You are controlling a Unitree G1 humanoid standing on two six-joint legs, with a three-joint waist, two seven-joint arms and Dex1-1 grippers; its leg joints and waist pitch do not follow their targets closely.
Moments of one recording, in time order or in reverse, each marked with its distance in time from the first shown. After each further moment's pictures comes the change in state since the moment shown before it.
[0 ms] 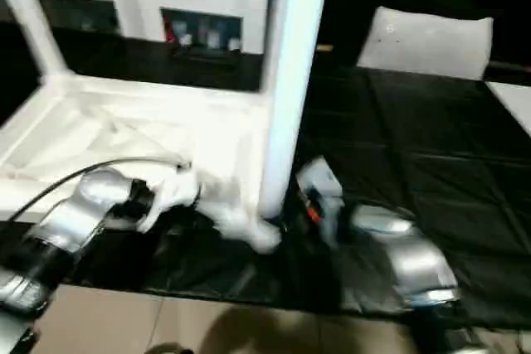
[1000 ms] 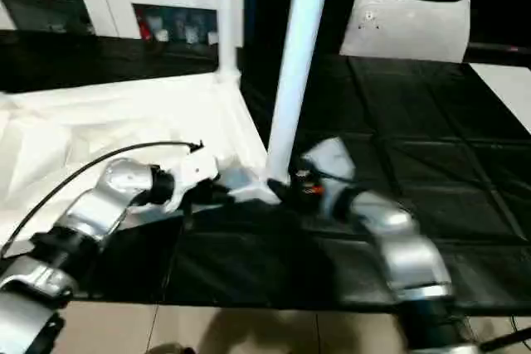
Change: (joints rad) left arm 0.014 0.041 -0.013 -0.015 0.005 -0.155 -0.055; right arm 0.031 -0.244 -0.033 -0.015 0.007 -0.200 0.230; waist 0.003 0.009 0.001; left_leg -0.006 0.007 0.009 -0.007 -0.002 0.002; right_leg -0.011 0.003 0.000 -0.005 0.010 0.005
